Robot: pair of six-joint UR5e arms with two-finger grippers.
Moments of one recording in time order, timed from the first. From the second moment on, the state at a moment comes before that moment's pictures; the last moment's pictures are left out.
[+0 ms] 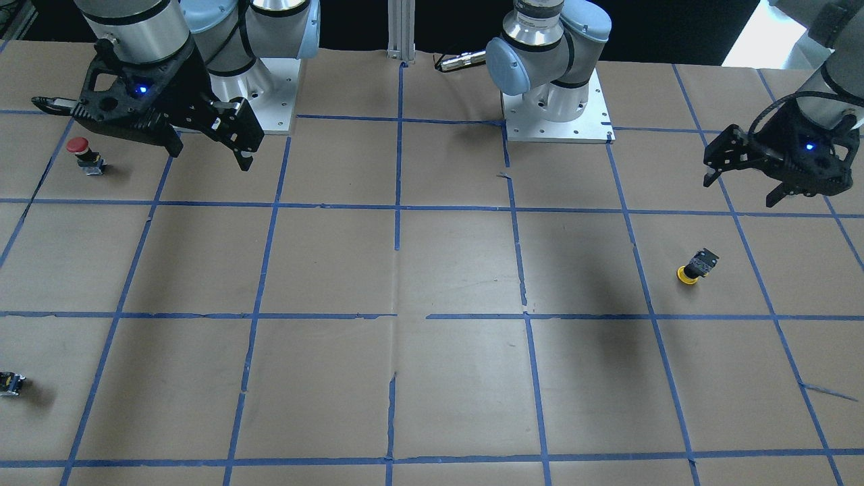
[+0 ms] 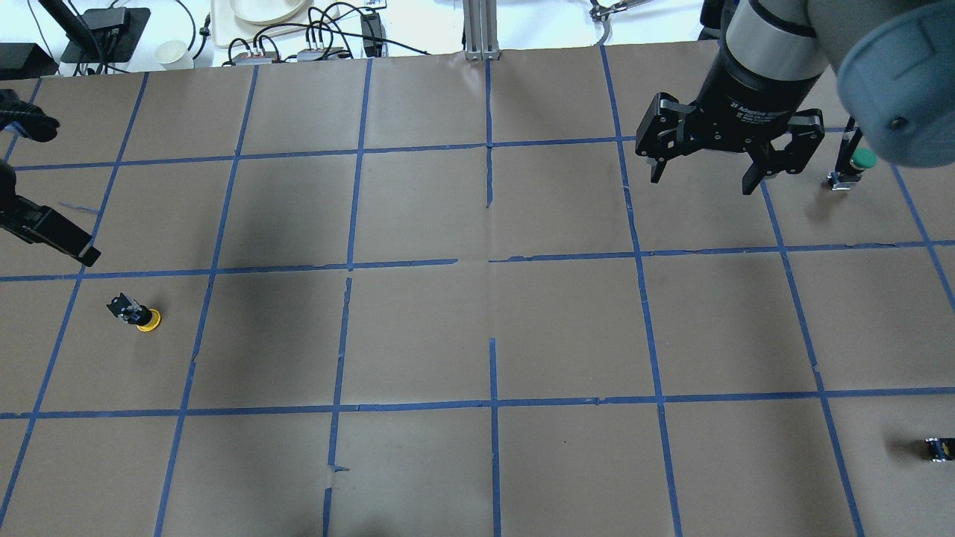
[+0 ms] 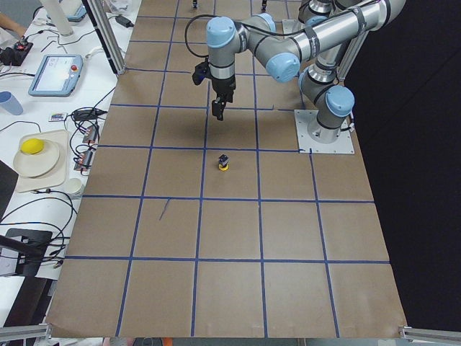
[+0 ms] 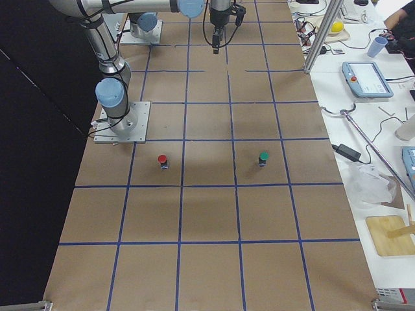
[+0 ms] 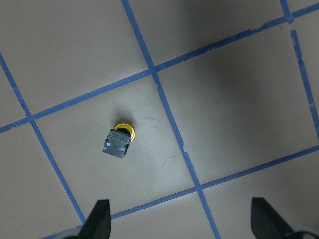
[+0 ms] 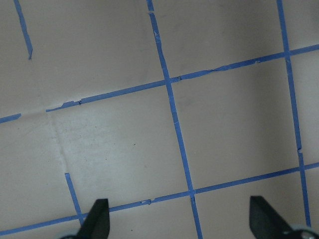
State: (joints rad) left arm -0.99 -1.54 -1.78 -1.41 1.57 0.99; right arm 1.60 -1.60 1.59 -1.56 -1.57 0.24
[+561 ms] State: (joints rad) left arm -0.88 -1.60 -1.96 -1.12 1.46 1.38; right arm 1.60 -1.60 1.59 -1.56 -1.57 0.24
